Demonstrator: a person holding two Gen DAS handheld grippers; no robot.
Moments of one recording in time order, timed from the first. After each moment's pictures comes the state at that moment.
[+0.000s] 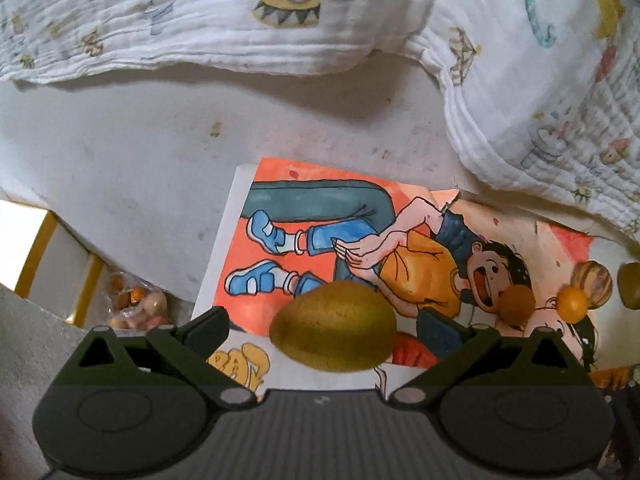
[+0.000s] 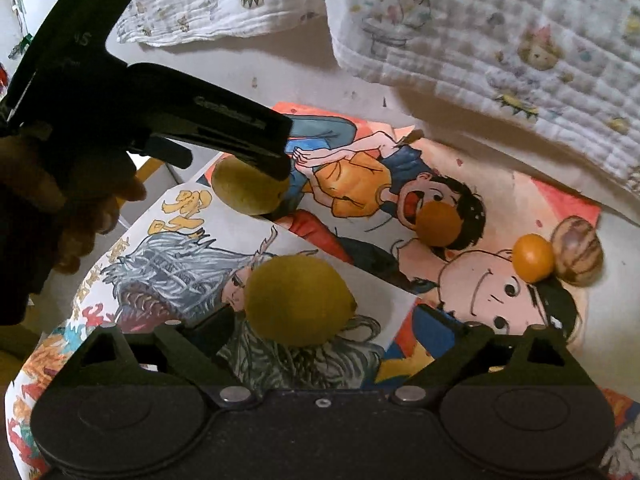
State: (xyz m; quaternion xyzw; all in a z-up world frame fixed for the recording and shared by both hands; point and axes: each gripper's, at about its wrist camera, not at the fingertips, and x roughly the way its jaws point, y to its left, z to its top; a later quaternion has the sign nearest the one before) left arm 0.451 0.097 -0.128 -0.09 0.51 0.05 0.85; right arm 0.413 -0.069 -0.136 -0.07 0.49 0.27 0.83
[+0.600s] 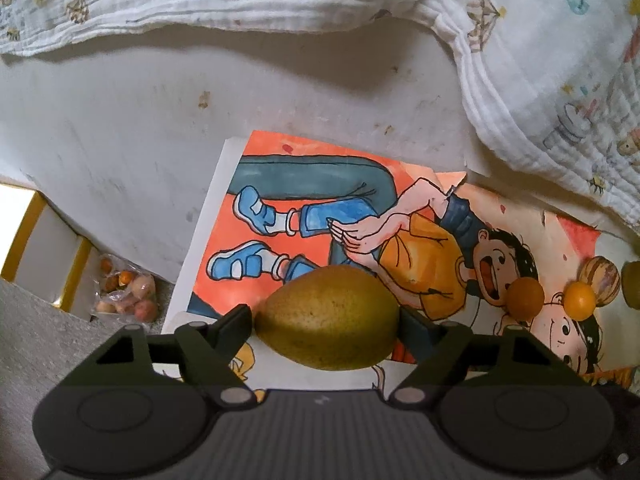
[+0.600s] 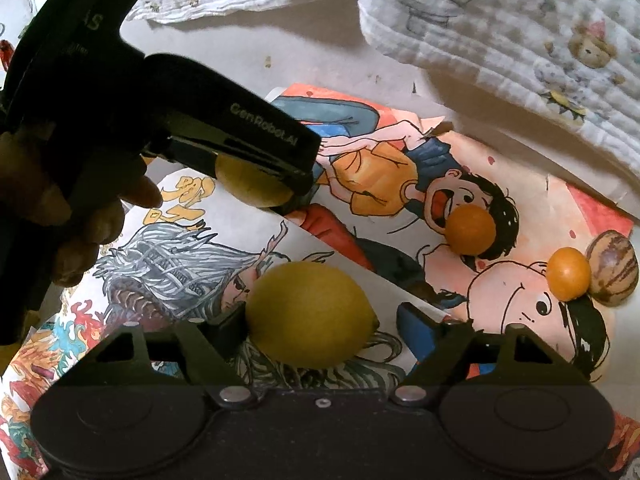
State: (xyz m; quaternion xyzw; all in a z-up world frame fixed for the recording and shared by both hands) left arm 0.459 0.098 -0.145 -0.11 0.53 0.05 0.84; right arm 0.425 -0.055 -0.157 -0.09 0.50 0.28 0.81
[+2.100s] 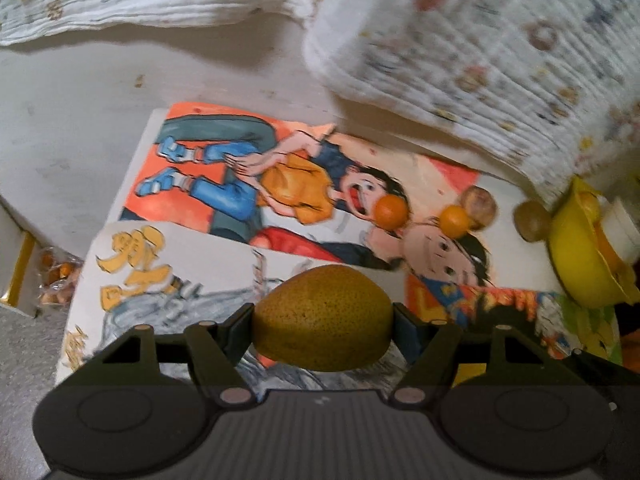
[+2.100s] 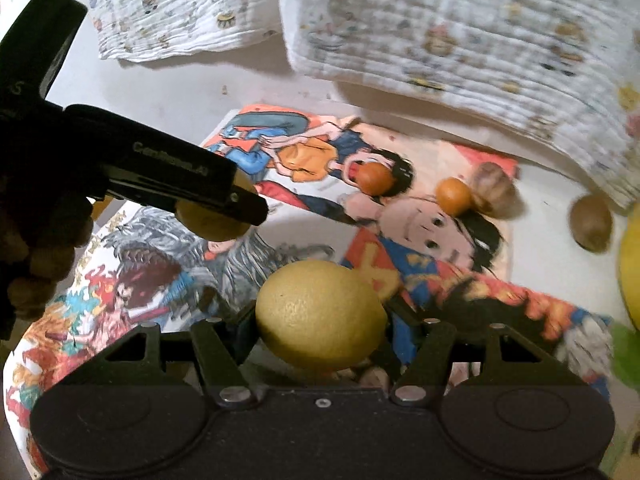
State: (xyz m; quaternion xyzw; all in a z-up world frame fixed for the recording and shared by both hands) left arm 0.372 0.050 -0.109 -0.14 0.50 -0.07 0.85; right arm 0.334 -0.122 -0.109 -0.06 0.47 0.19 0.86
